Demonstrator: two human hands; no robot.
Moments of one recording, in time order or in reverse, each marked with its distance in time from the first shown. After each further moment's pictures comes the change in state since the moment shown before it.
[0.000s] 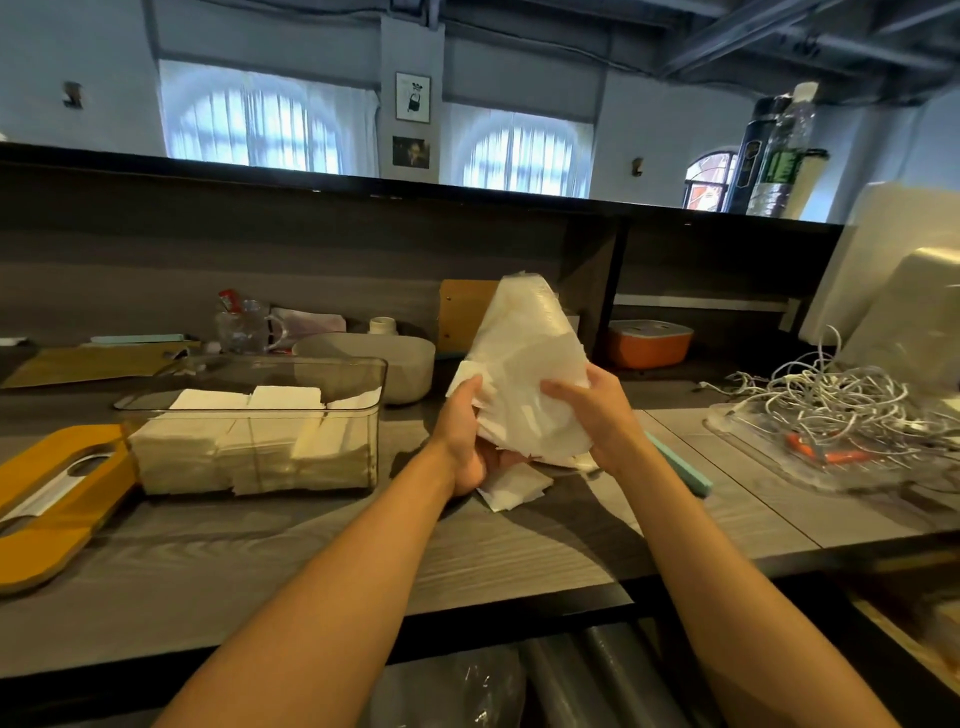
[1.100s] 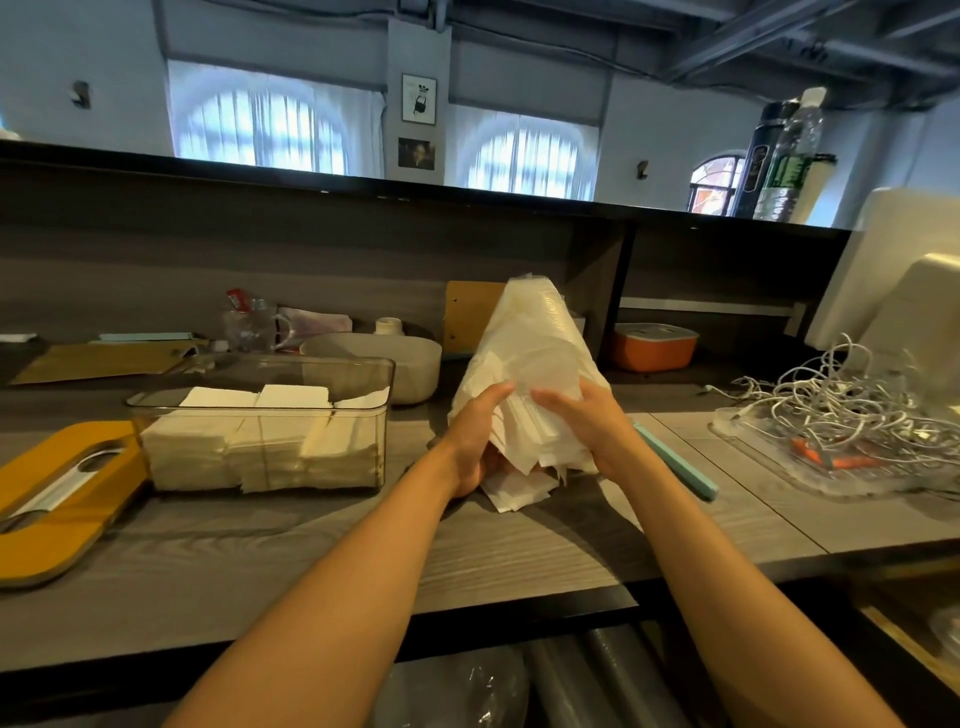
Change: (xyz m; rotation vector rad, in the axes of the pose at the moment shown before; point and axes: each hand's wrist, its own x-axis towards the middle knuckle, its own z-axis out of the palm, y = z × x) left_hand 0.001 -0.002 -0.005 0.237 -0.113 0.064; right_hand 0.004 0.009 0.007 -0.227 -0.046 0.025
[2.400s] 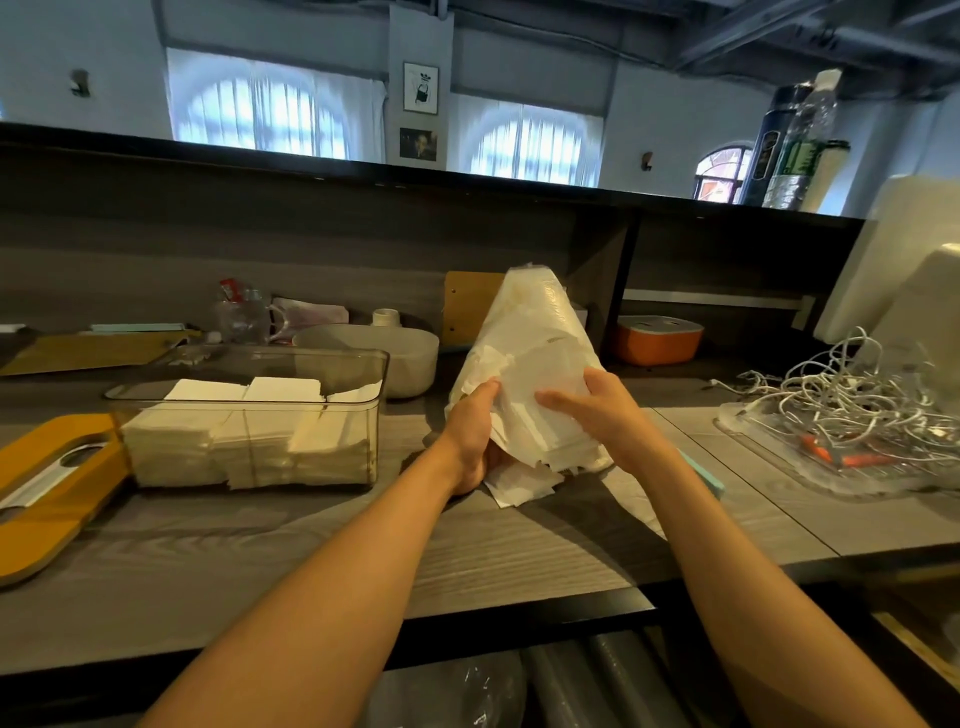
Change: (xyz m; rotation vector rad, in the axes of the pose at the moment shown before) left_hand 0.012 -0.008 0.003 -0.064 0.076 0.034; right_hand 0.006 0.001 -0.013 -0.101 -0.055 -0.069
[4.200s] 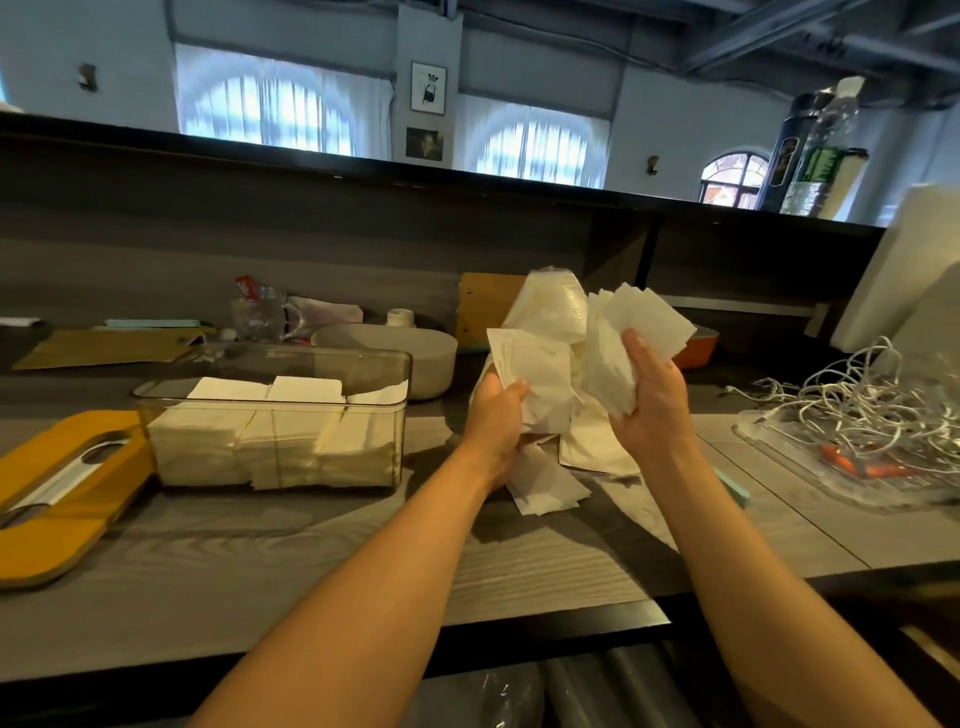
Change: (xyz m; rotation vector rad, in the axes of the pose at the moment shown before) left_hand 0.007 0.006 0.003 0.055 0.132 0.195; right_hand -0.002 -0.015 0.002 0.986 0.182 -0.064
